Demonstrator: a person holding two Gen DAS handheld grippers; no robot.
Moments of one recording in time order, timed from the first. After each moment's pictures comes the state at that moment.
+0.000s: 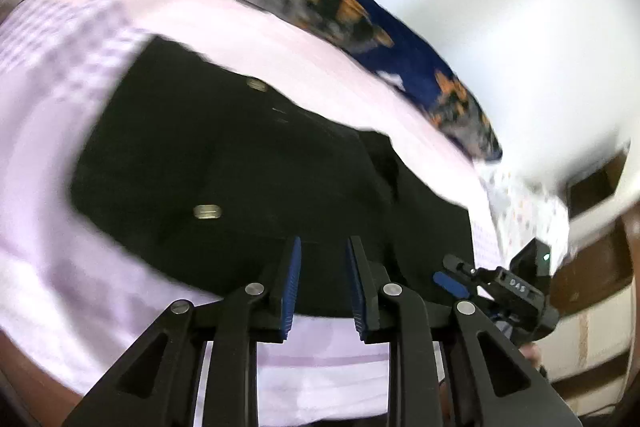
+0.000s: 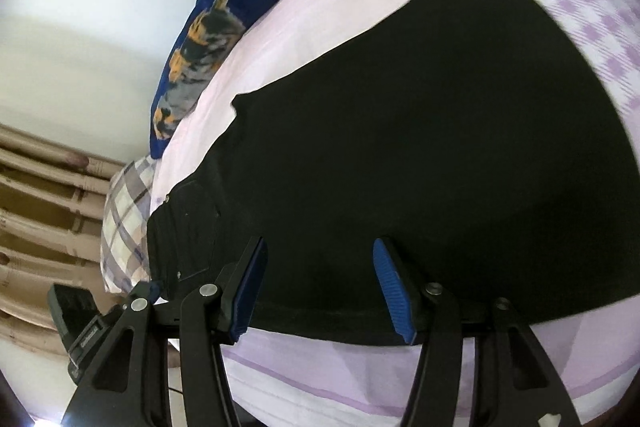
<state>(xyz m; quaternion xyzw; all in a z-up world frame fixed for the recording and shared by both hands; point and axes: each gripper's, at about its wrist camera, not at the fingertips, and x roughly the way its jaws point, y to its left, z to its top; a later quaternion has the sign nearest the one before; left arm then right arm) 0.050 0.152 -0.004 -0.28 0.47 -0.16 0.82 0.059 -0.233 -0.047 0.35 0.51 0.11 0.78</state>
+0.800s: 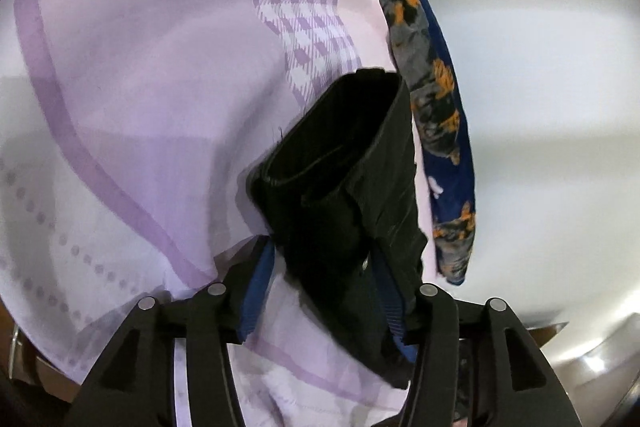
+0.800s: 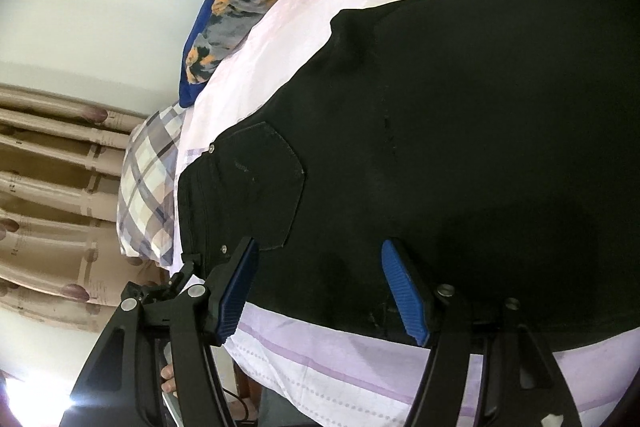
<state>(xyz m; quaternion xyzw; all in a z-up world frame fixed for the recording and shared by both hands) 0.039 0.272 -0.091 -0.54 0.43 -0.07 0.72 0.091 -0.141 -0.042 0.34 0.55 0.18 0.74</state>
